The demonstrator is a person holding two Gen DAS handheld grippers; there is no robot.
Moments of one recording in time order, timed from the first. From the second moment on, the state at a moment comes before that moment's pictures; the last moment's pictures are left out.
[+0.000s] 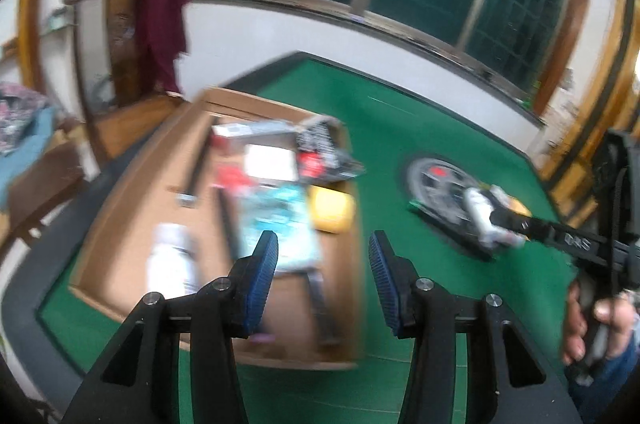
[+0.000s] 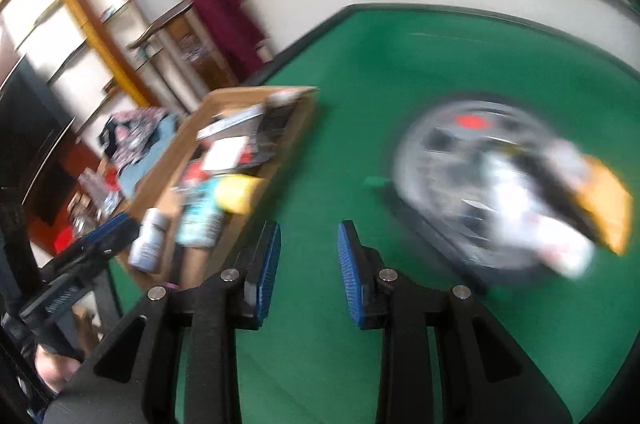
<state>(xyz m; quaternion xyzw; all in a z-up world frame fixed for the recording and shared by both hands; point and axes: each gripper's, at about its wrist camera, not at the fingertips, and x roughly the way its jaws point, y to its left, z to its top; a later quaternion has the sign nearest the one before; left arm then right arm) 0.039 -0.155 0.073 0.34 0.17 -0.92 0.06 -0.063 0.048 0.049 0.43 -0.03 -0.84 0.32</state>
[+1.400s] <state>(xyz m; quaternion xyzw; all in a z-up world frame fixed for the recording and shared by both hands) -0.137 -0.023 0.020 0.53 0.22 -0.82 0.05 -0.082 0.147 -0.005 0.49 0.00 -0.83 0.25</state>
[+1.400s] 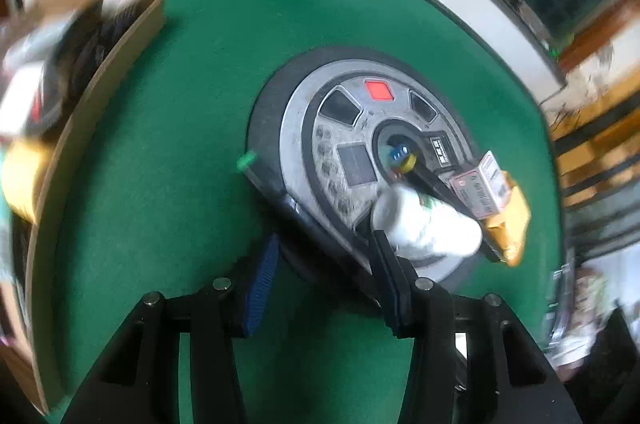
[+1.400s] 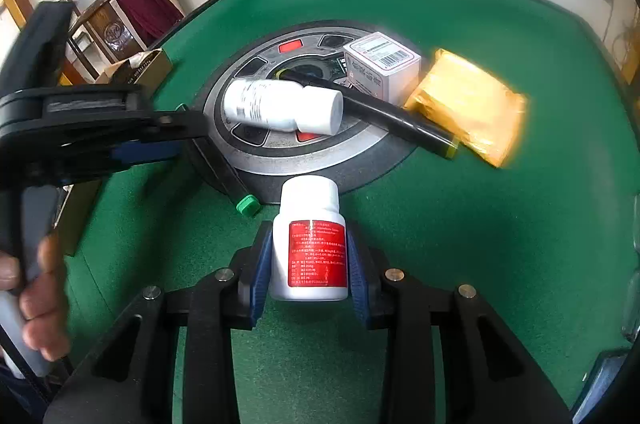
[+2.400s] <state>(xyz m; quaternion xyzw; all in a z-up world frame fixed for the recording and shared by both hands) -0.035 -0.019 0.028 0.46 0.02 -0.89 0.03 -0.069 0.133 0.005 0.47 0.02 -0.85 0.24</state>
